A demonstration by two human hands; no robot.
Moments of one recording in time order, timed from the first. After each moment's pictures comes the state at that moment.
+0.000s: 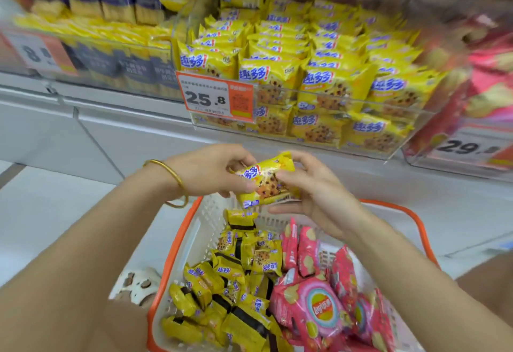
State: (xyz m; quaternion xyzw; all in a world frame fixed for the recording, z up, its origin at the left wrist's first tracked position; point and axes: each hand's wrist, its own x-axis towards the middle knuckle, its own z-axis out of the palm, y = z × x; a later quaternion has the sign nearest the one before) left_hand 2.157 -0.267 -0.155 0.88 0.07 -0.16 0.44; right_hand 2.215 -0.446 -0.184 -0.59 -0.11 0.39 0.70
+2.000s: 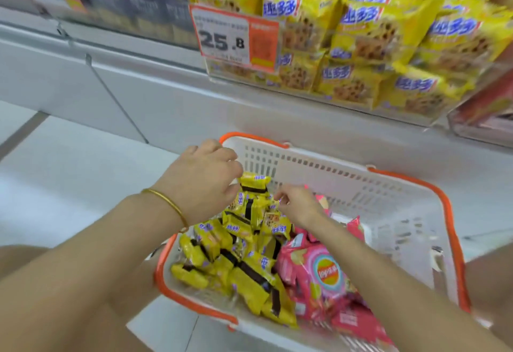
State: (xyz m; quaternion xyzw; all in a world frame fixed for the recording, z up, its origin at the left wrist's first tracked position) left_hand 2.102 -0.276 -0.208 1.00 0.01 -0.05 -0.02; right_hand 2.220 -0.434 -0.346 -0.90 -0.30 0.27 0.18
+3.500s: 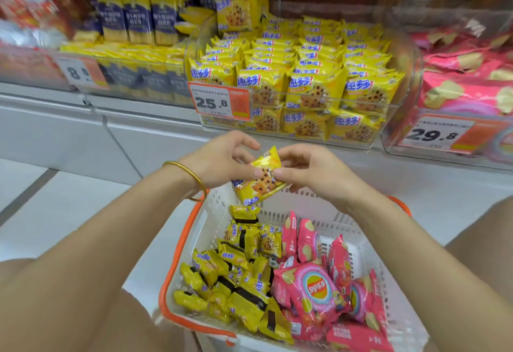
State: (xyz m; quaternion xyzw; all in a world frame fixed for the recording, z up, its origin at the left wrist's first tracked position) left_hand 2.129 -0.304 -0.129 0.84 0.15 -0.06 0.51; right_hand 2.209 -0.469 -0.156 -0.73 -0.30 0.29 0.54
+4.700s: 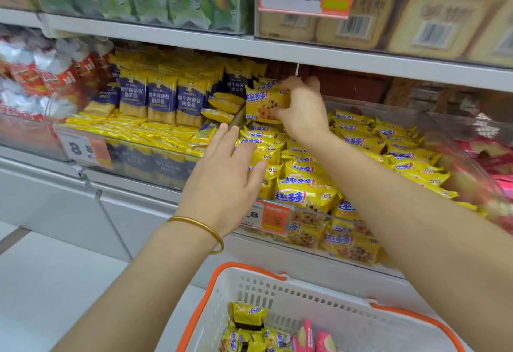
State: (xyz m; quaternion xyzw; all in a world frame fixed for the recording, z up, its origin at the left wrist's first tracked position) left_hand 2.209 -0.218 -0.088 0.94 0.13 0.24 0.18; right_hand 2.382 -0.276 -0.051 -0.89 -0.30 -0.16 0.32
